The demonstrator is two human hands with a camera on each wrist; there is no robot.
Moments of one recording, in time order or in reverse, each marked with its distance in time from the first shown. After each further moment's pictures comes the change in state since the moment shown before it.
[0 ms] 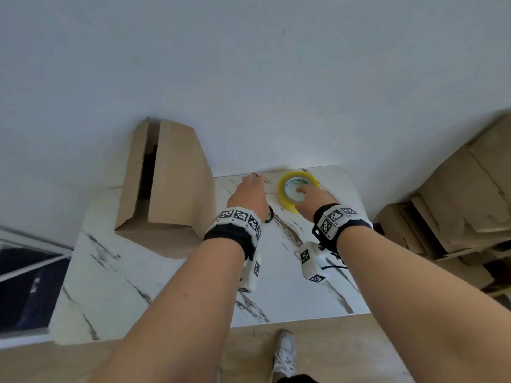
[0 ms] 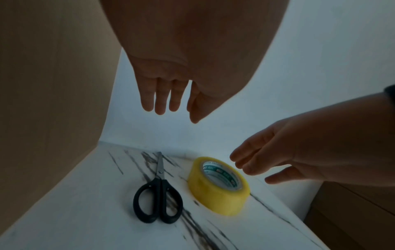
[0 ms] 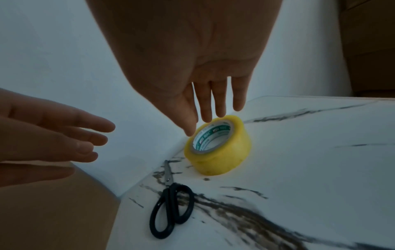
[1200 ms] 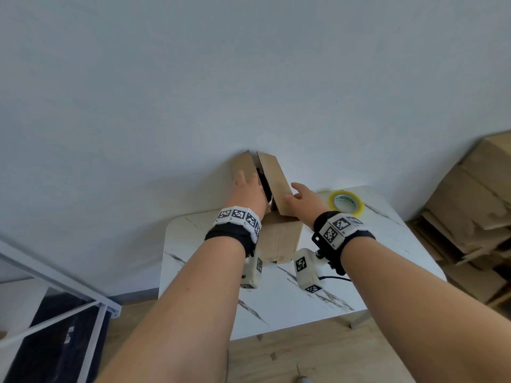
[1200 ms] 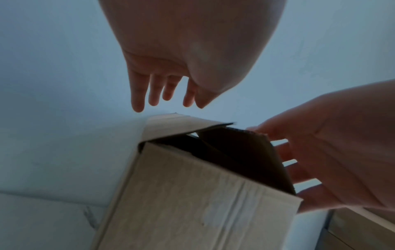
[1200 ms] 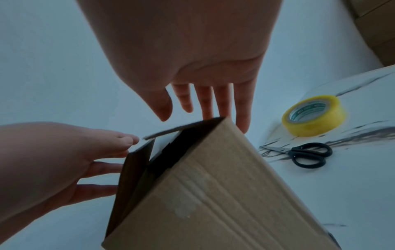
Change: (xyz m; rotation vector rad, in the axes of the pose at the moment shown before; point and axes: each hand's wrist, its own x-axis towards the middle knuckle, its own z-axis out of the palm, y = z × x) left_hand -0.107 -0.175 -0.130 -0.038 0.277 0.094; right_hand -0.135 -0.217 0.063 0.440 0.202 -0.110
